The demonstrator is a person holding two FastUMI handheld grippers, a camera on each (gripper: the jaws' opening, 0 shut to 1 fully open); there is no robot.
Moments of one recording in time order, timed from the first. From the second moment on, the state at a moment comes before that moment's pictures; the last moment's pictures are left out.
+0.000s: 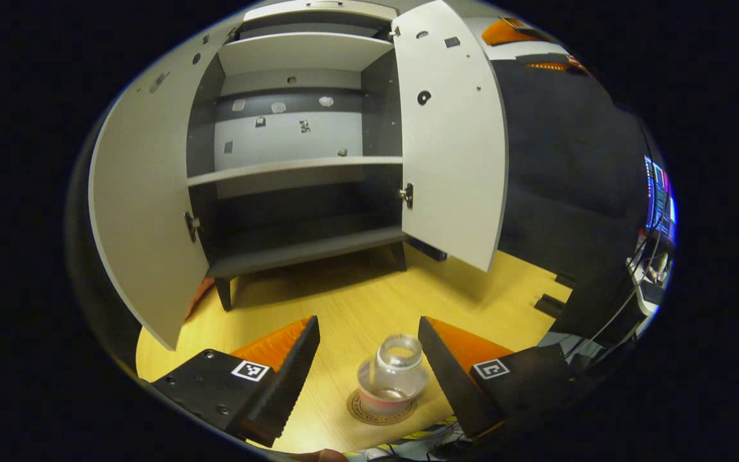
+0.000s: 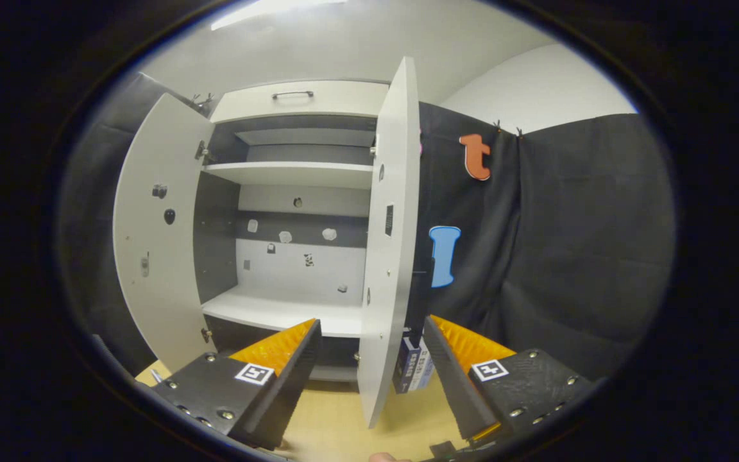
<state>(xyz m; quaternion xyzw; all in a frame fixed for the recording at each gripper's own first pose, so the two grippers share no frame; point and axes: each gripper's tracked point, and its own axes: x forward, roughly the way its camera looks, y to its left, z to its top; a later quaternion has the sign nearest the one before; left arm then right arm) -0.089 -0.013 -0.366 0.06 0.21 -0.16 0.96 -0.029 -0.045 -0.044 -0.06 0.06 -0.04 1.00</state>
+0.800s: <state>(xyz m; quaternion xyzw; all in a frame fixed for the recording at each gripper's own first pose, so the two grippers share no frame) -0.031 0.035 -0.134 0.06 0.06 -0.03 1.00 0.002 -0.129 -0.035 -0.09 0.03 -0.14 0.98</state>
